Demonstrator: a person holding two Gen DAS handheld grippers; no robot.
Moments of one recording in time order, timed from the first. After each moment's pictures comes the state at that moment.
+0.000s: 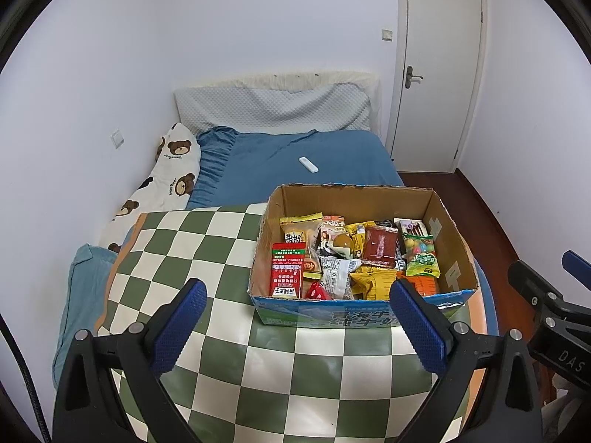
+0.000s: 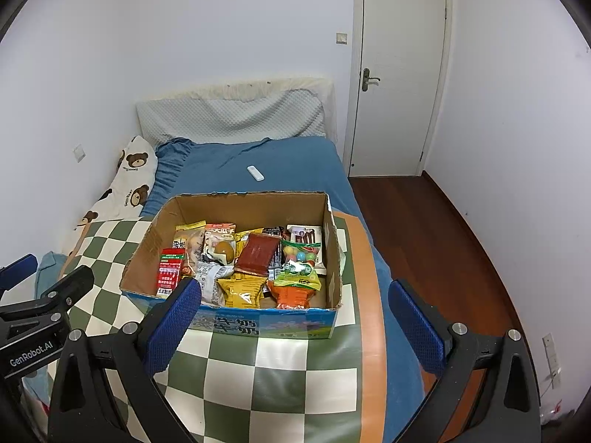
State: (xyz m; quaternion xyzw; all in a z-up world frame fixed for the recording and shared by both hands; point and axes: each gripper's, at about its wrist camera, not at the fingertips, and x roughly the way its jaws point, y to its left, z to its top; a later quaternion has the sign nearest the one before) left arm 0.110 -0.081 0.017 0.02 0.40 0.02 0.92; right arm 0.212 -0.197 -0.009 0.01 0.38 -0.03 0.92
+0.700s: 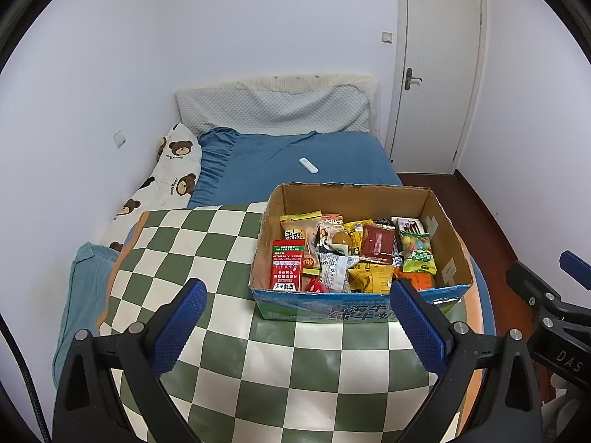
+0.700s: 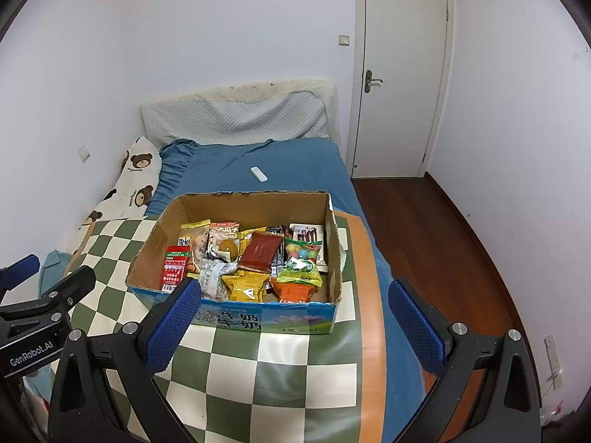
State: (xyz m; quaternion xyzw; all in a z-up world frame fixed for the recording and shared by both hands) left arm 0.100 -0.082 0.027 0.02 0.40 0.02 0.92; right arm 0.203 -0.198 -0.003 0.01 0.38 -0.03 0.92
